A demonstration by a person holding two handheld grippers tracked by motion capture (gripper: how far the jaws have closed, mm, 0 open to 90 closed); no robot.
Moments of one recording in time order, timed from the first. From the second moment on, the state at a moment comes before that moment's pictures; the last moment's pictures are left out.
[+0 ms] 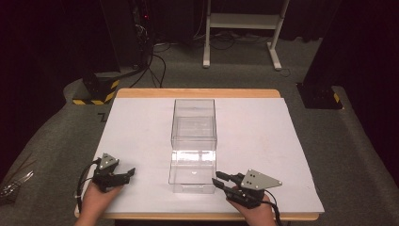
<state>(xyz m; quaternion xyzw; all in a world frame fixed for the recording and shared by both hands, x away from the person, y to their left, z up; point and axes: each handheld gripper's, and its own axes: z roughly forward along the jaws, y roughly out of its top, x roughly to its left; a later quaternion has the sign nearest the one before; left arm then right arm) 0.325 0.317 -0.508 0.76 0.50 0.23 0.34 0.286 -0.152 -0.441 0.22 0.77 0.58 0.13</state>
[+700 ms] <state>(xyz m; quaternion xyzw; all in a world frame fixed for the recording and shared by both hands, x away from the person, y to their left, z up) 0.325 0.317 -0.508 0.76 0.50 0.23 0.34 0.314 -0.189 -0.450 0.29 0.76 0.55 0.18</state>
